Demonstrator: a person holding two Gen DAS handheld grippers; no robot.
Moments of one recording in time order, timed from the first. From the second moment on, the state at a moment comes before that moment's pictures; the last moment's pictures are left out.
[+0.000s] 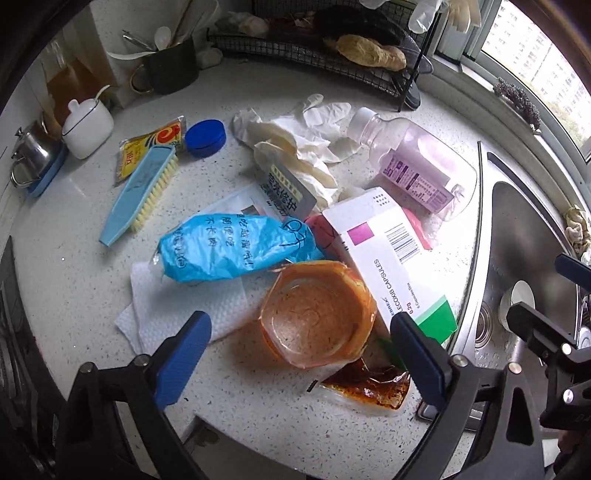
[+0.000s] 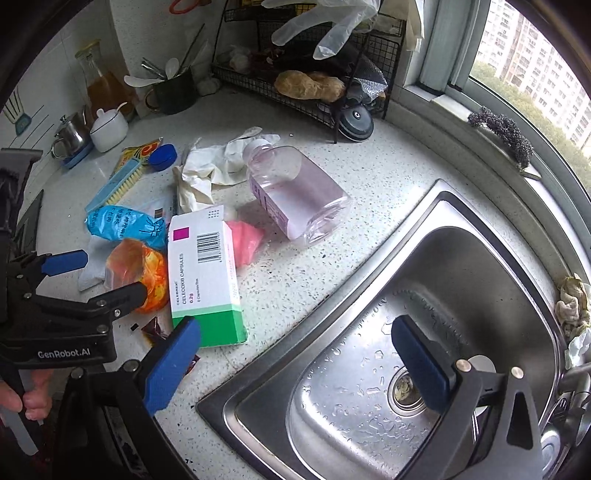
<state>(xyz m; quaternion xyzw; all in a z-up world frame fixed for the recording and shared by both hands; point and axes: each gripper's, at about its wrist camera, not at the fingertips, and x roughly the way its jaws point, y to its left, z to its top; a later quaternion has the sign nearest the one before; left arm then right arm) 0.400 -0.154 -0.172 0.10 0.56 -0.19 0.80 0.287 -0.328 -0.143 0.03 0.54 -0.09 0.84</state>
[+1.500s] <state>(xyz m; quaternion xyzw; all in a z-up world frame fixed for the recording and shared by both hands) 0.446 -0.116 -0.140 0.06 0.50 -0.16 0.85 0.436 -0.351 -0.185 -0.02 0.55 0.01 0.84</state>
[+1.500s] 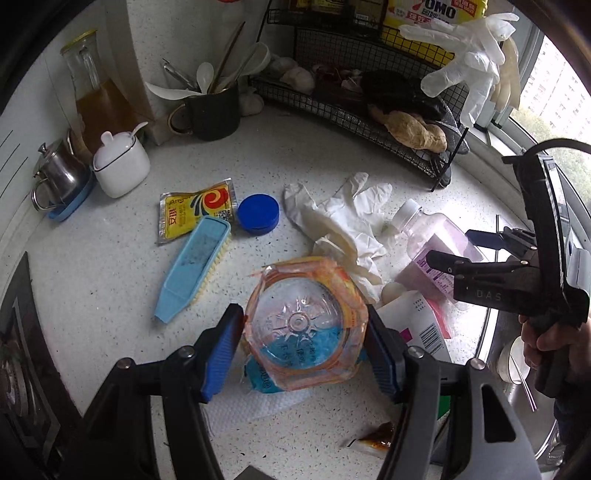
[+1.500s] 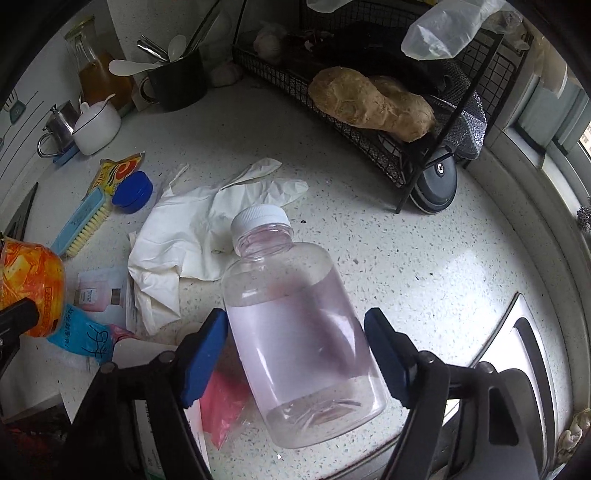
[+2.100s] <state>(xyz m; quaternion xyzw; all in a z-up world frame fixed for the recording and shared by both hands) 0.344 -0.099 -0.103 0.05 0.45 -0.14 0.88 0.325 -0.335 -0.106 0.02 0.45 0.03 0.89</state>
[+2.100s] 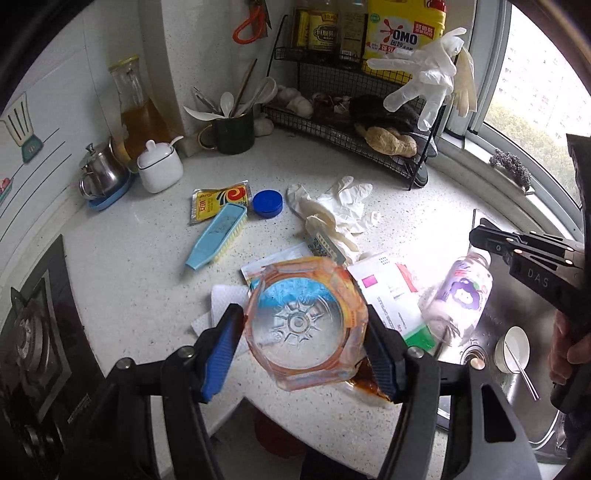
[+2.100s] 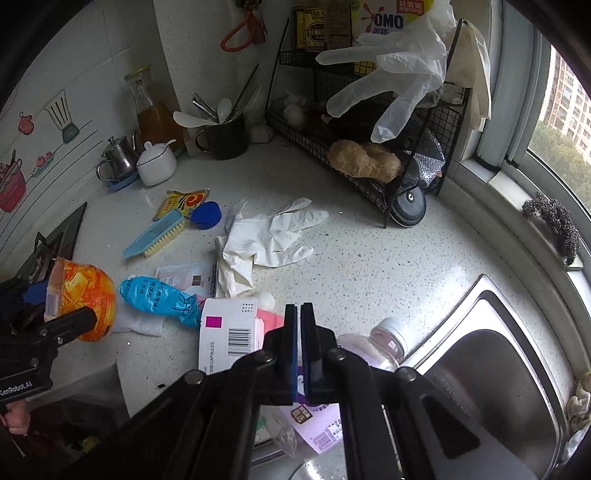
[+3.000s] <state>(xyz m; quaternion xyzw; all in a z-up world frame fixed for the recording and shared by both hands) 0.326 -0.124 -0.142 0.07 0.50 -0.16 0.85 0.251 -0.409 -0.184 0.05 0.58 -0.03 0.81</state>
